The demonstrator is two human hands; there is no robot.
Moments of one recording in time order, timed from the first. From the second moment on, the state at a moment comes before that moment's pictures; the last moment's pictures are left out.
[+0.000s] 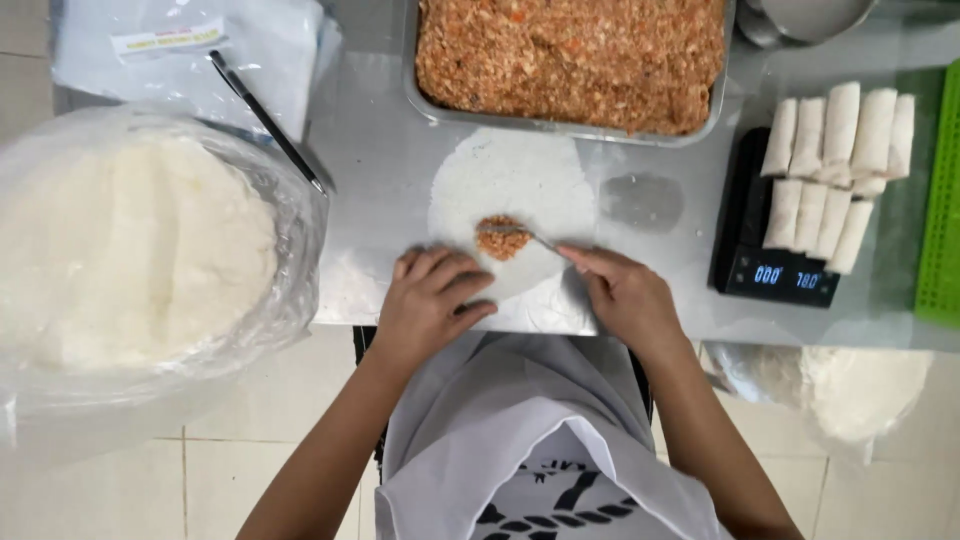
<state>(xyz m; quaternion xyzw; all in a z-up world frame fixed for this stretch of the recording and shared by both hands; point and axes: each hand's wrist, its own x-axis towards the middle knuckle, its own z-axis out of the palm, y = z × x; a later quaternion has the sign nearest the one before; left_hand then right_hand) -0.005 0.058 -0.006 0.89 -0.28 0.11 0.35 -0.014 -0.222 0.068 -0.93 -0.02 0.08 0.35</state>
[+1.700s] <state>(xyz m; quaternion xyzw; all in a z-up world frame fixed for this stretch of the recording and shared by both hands) 0.004 0.065 -0.015 0.88 -0.23 0.09 0.40 -0.018 -0.192 0.004 -0.93 -0.16 -0.04 0.33</state>
